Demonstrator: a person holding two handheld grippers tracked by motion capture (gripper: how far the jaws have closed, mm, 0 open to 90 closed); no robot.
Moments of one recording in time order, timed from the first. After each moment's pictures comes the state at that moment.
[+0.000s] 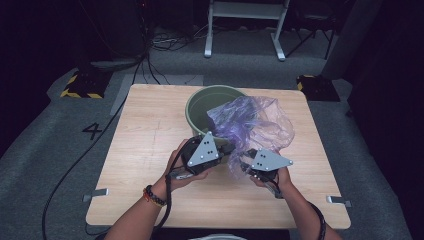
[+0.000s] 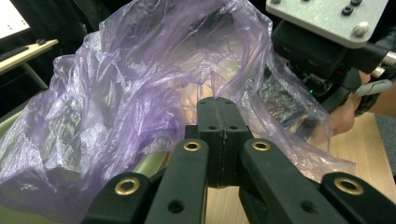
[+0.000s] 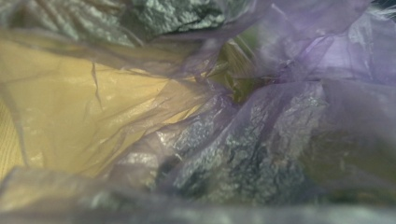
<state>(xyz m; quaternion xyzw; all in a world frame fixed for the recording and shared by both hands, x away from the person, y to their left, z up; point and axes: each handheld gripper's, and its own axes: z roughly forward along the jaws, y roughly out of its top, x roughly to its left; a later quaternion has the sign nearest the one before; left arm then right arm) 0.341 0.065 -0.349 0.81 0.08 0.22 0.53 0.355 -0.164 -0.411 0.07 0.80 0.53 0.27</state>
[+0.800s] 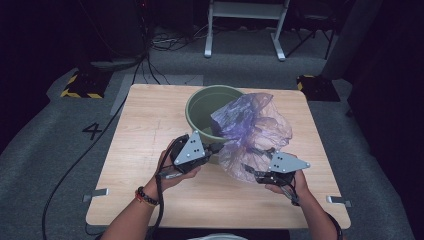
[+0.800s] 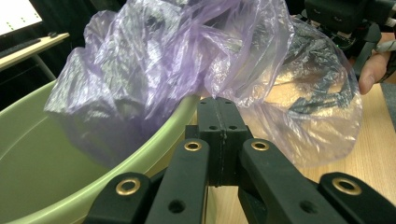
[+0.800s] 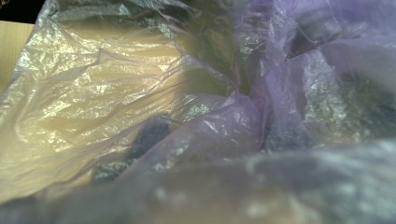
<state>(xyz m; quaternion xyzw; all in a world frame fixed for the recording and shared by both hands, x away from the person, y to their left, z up) 0.346 0.092 -0.360 0.81 0.11 0.23 0.54 0.349 -0.207 -0.418 0.12 0.81 0.51 0.26</state>
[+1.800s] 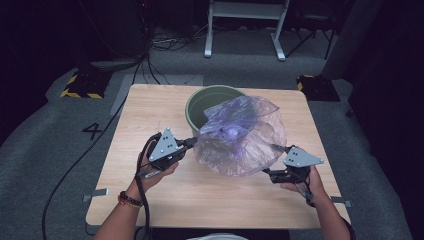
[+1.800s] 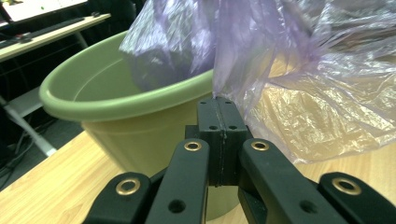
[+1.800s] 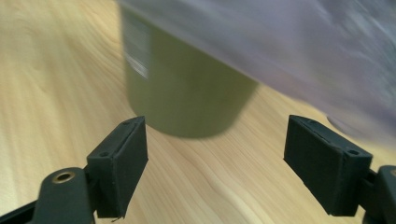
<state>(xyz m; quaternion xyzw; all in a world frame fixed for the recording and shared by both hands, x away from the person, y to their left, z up) 0.355 0.150 -0.380 0.79 0.18 0.26 0.53 0.365 -0.260 -0.434 0.21 0.81 0.47 0.27</state>
